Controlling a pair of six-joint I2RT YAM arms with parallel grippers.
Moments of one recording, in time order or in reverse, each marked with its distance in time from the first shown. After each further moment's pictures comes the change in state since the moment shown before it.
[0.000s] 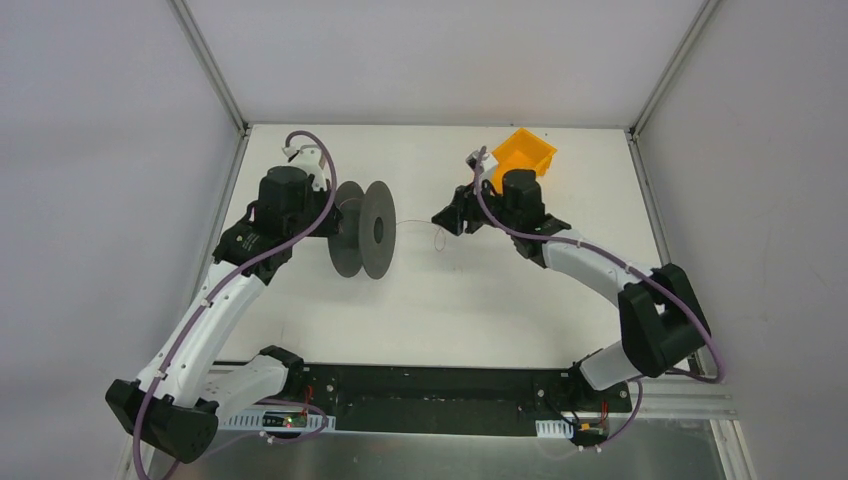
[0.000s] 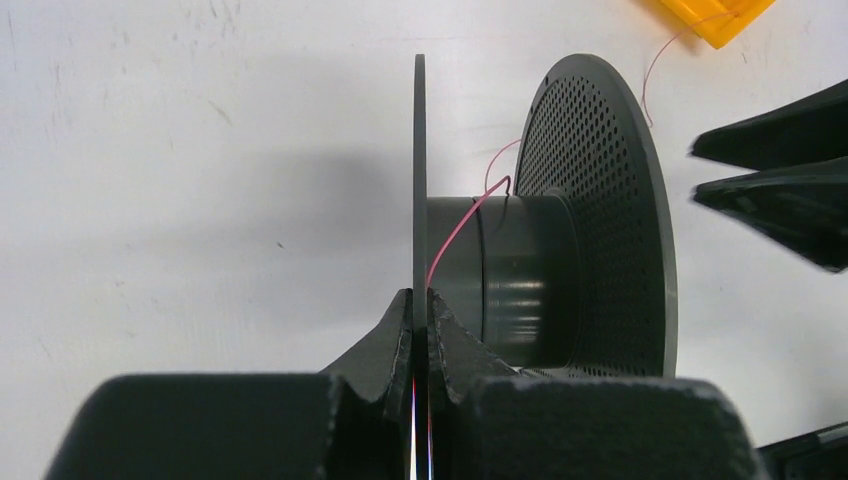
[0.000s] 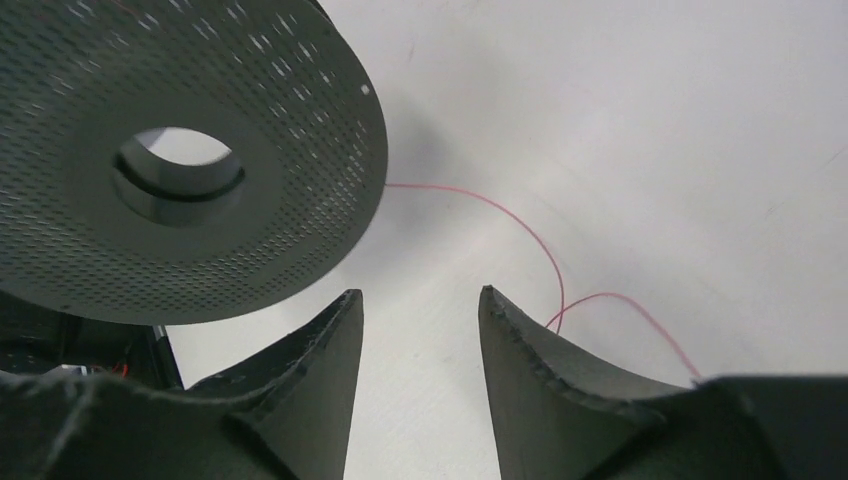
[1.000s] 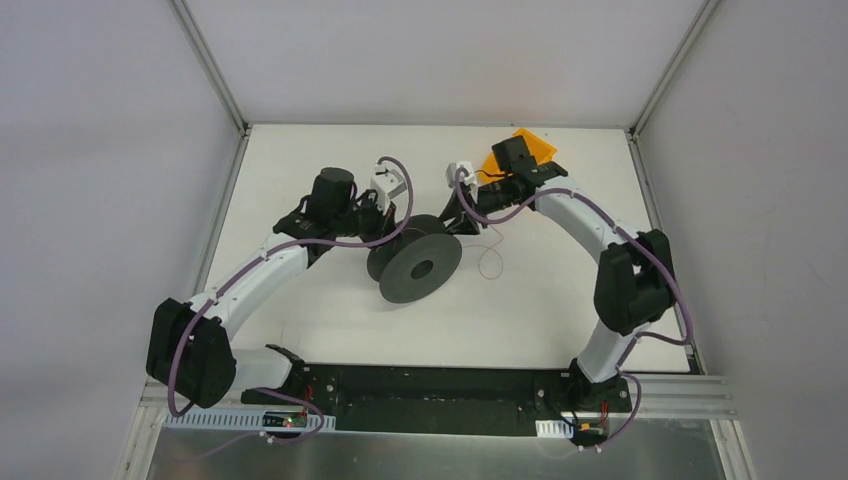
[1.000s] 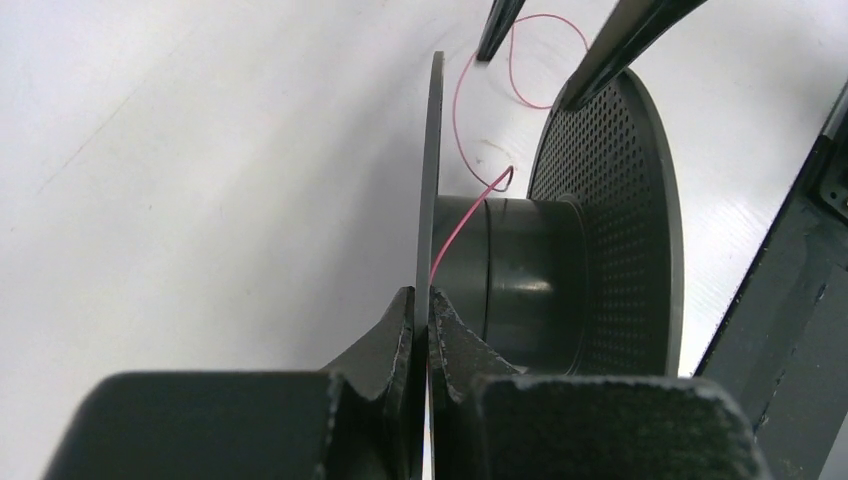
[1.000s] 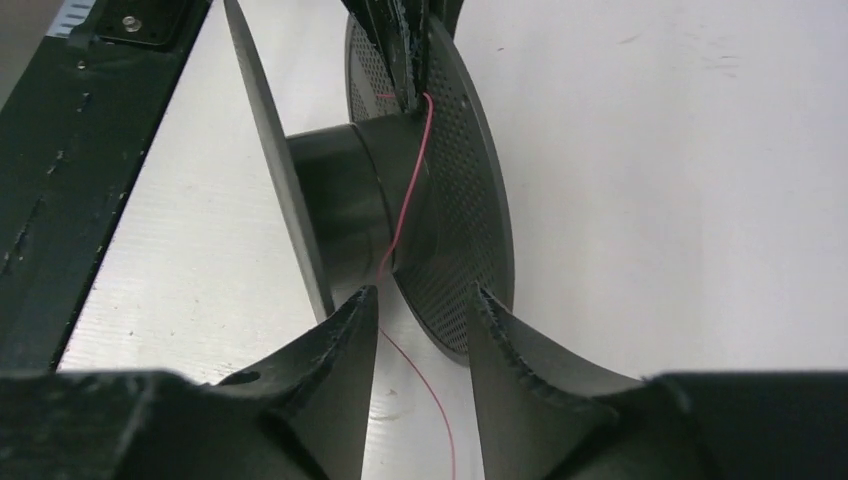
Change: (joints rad) left arm -0.060 0.283 -0.150 0.382 0.587 0.414; right arm -0.060 0.315 0.531 -0.987 -0.591 -1.326
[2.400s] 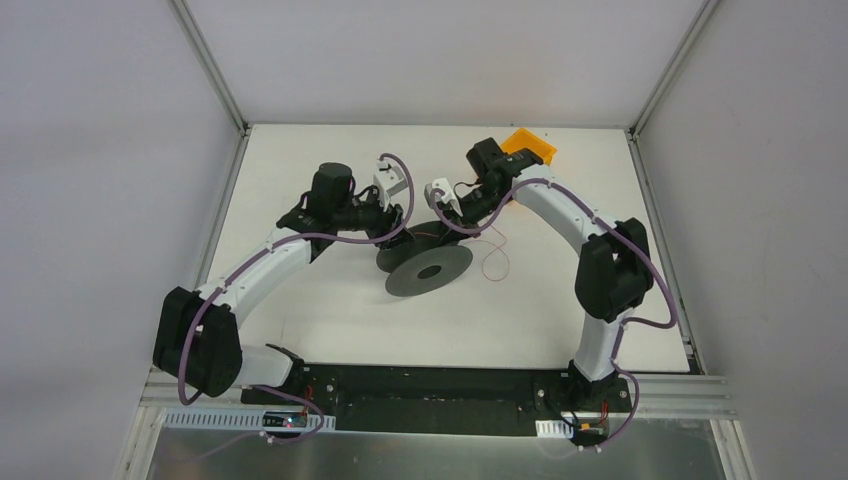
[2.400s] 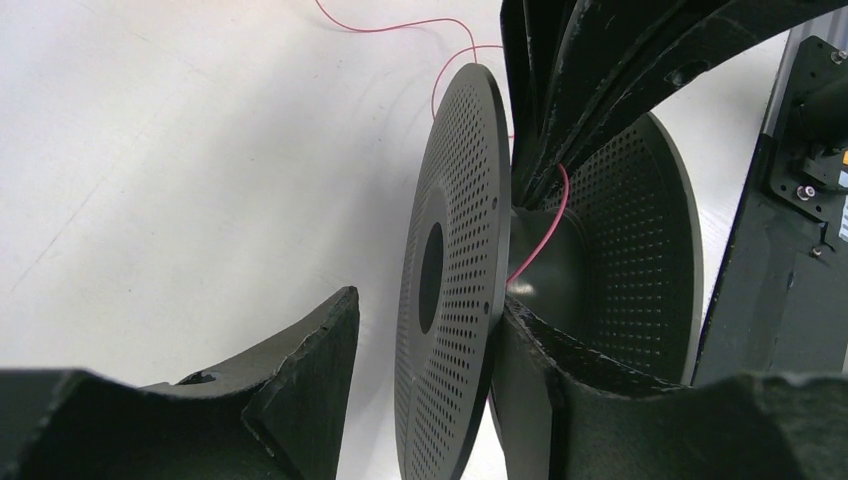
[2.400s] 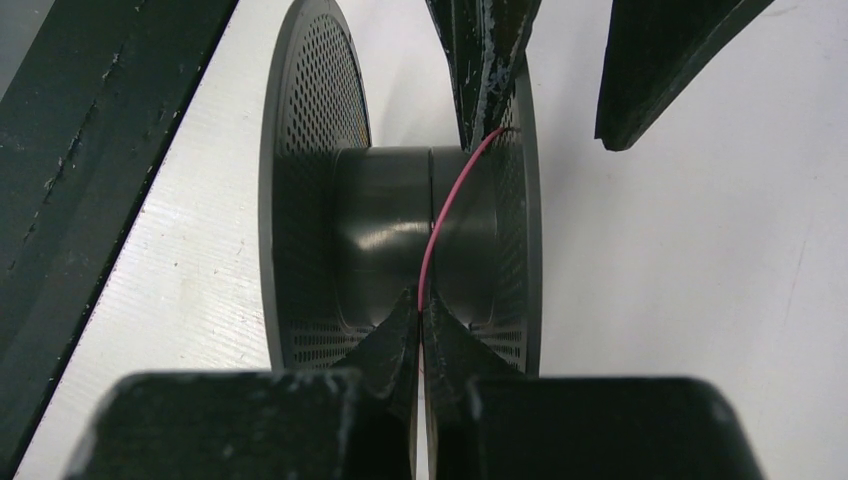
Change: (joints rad) left arm 0.024 0.048 0.009 0.093 0.166 0.024; right arm 0.082 0.079 0.172 -0.354 0.121 -0.256
